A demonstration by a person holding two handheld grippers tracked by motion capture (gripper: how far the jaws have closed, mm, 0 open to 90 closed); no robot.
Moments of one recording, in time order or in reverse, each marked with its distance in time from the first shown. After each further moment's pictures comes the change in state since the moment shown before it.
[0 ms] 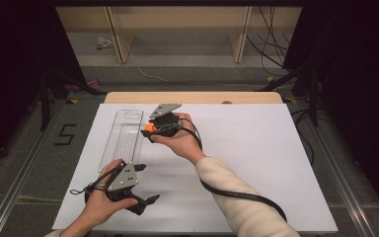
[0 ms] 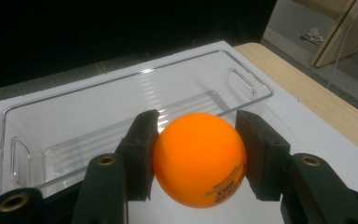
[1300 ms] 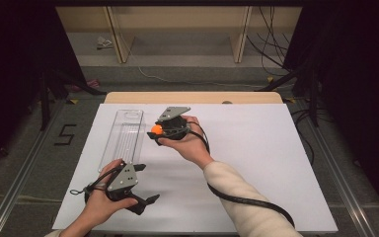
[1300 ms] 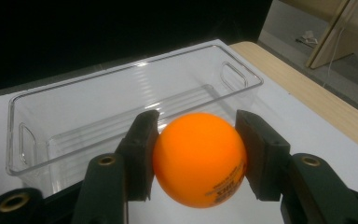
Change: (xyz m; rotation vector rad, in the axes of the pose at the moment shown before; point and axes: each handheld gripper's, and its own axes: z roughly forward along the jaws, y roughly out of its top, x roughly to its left) left arm 0.000 0.000 0.000 0.001 0.004 -0.002; right arm -0.002 -0.013 -0.019 -0.022 -0.009 0.007
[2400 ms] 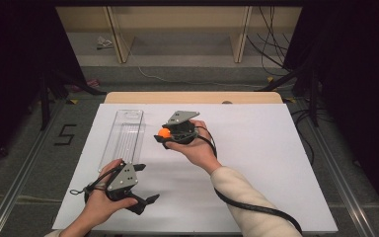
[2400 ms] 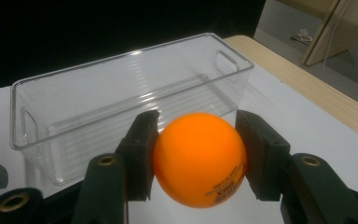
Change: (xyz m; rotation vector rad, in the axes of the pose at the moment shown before) left arm 0.000 0.000 0.000 0.000 0.000 -0.002; right arm -0.003 -0.018 -0.016 -0.009 -0.014 0.016
